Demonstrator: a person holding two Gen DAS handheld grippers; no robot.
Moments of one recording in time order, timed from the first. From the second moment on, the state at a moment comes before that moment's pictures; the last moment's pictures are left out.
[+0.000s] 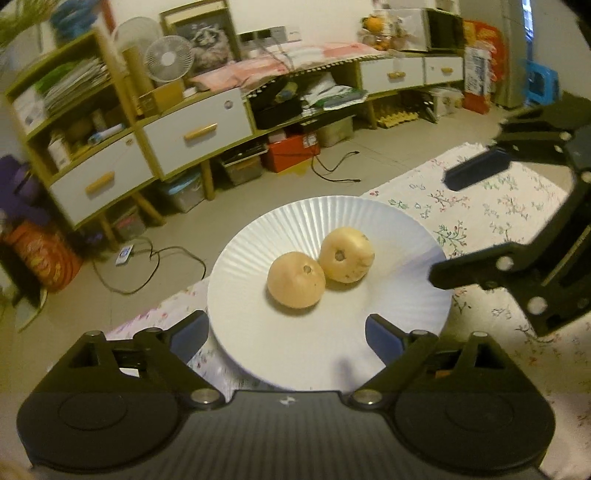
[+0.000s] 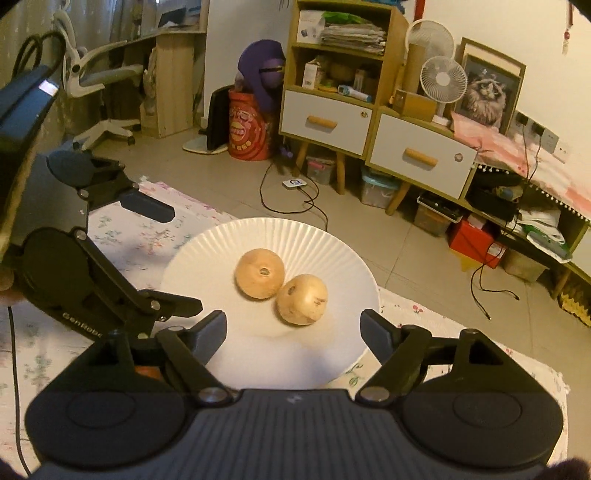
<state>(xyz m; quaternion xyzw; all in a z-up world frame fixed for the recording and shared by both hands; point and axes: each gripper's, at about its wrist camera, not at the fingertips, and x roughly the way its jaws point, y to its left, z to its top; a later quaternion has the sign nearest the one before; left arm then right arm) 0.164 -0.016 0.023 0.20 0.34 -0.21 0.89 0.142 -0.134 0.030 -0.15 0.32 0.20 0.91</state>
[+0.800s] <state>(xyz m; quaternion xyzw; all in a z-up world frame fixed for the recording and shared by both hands) 0.087 0.017 0.031 0.15 0.36 -0.20 0.90 0.079 -0.126 0.035 -0.11 0.33 0.21 0.91</state>
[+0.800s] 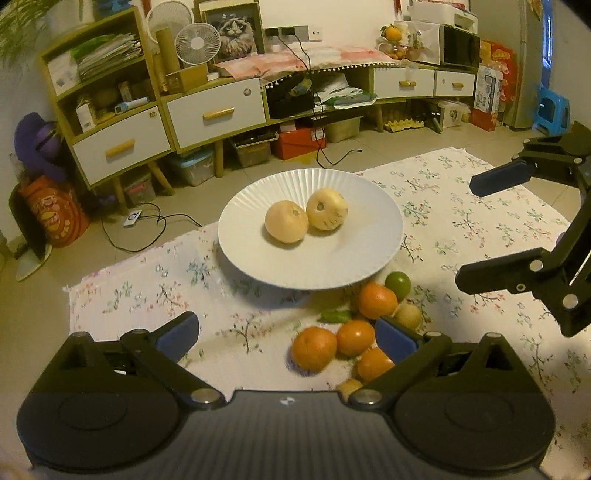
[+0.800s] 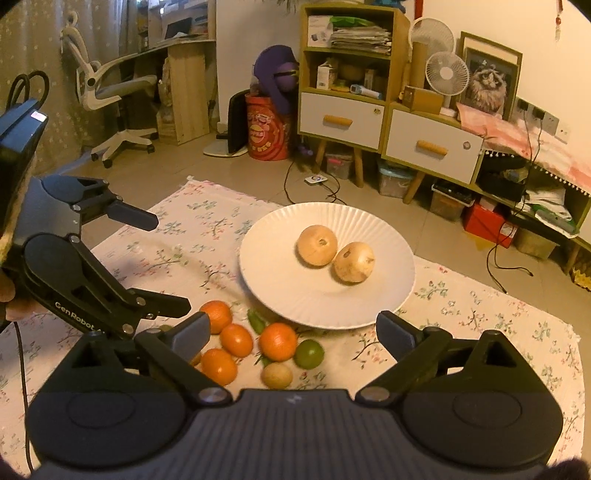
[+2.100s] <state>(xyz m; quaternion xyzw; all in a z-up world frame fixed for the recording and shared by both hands) 0.081 0.027 -0.010 0.11 0.39 -0.15 0.90 0.079 -0.119 -0.020 -0.11 0.34 0.17 0.92</state>
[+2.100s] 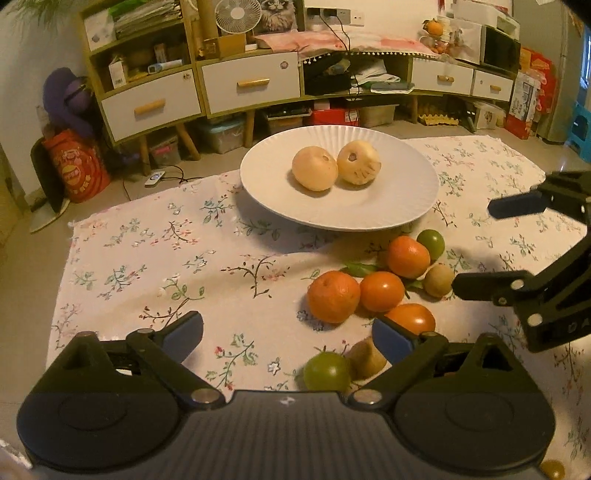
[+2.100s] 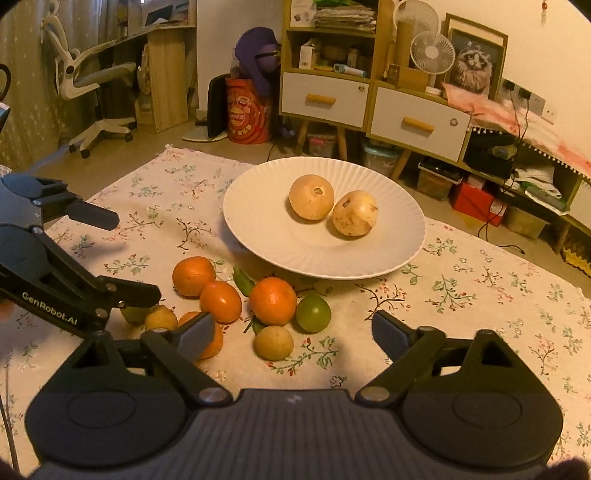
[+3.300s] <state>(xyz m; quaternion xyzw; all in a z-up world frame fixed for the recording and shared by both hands) 0.119 0.021 -0.027 0.02 0.43 -0.18 0.88 0.107 -0.110 -0.028 -0.06 0.38 0.21 0.90</state>
